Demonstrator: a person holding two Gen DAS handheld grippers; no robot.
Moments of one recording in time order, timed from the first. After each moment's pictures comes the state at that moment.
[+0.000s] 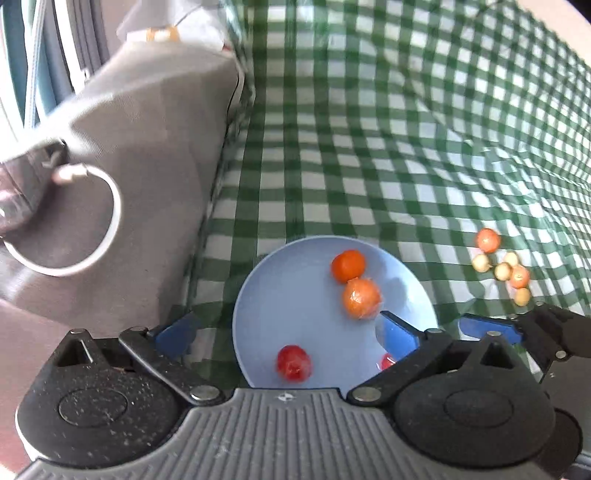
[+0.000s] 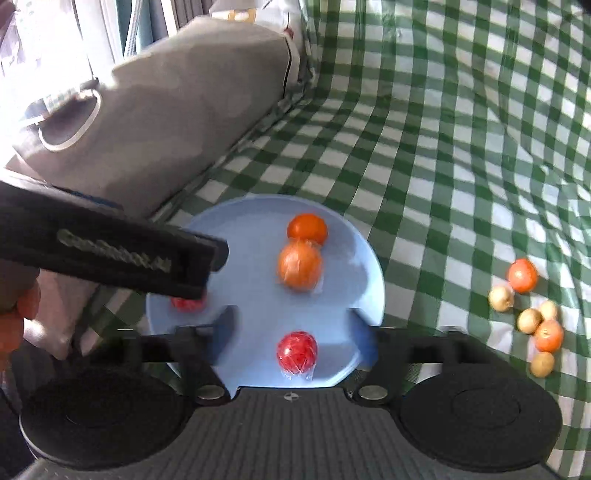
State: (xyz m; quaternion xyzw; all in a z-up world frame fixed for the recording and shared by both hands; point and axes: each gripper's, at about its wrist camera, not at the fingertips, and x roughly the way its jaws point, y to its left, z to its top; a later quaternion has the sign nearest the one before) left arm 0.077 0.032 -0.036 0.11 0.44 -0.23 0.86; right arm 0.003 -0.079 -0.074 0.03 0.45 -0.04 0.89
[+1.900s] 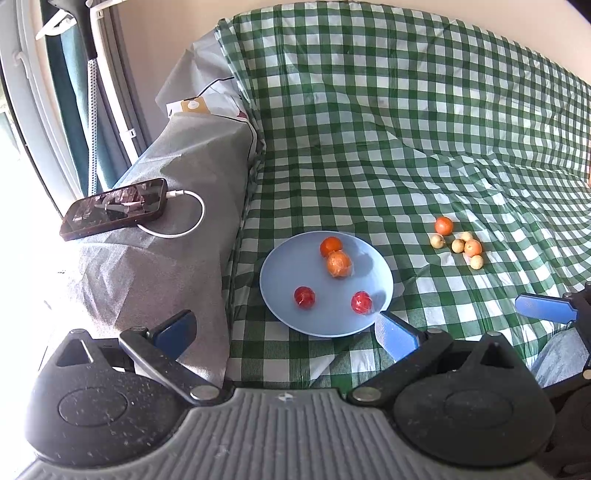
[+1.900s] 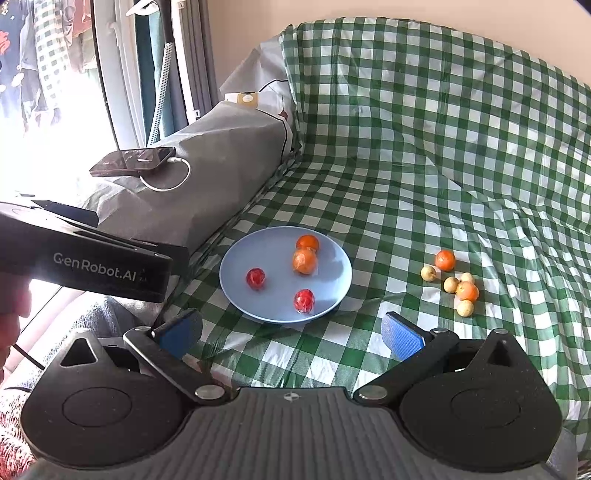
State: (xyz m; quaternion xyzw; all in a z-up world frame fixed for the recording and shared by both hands) left arm -0.078 0.081 0.052 0.15 0.37 -0.21 0.89; right arm -0.161 -0.023 0.030 0.04 0.36 -0.08 0.93
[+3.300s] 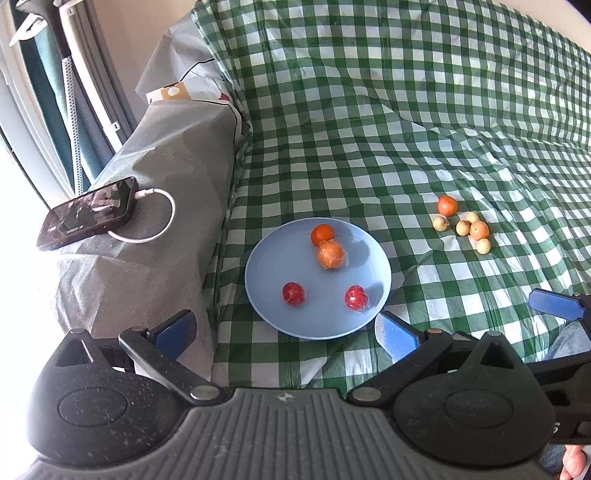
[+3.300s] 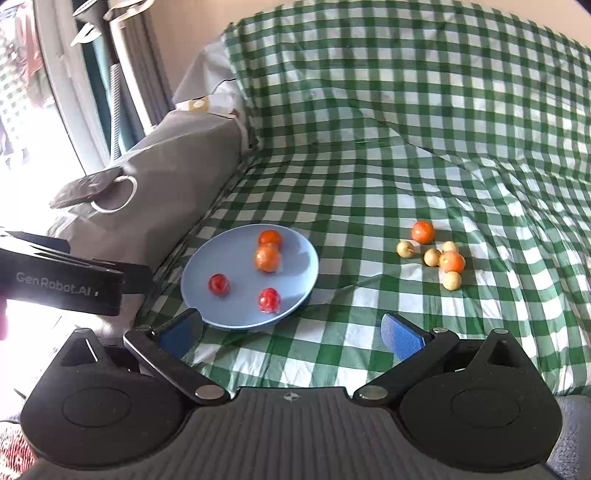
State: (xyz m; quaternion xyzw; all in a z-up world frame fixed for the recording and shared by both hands) left arm -0.052 0.040 0.034 0.19 0.40 -0.21 0.87; right arm -0.155 -0.073 0.003 0.12 0.35 -0.12 0.92
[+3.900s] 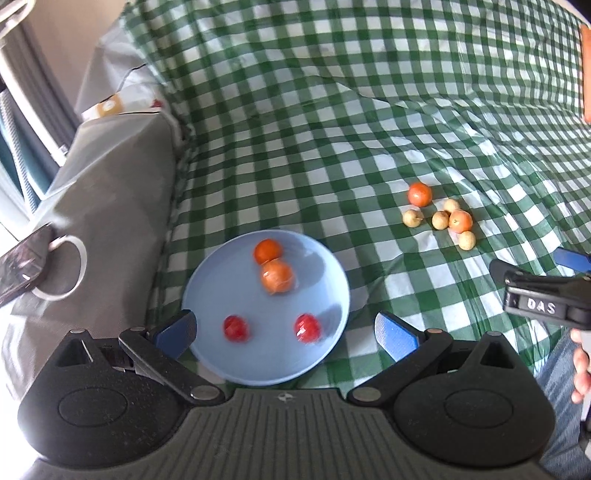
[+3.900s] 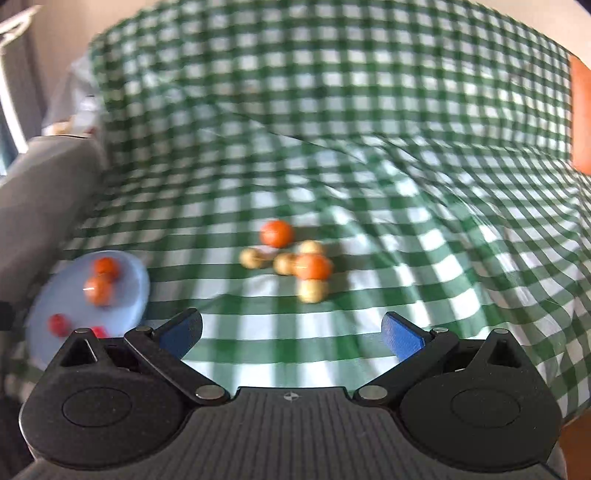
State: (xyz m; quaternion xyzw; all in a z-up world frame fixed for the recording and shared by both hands) left arm -0.025 -0.056 -0.001 0.24 0.41 -0.24 0.85; right arm -0.149 -0.210 -0.054 0.13 0.34 -0.28 0.89
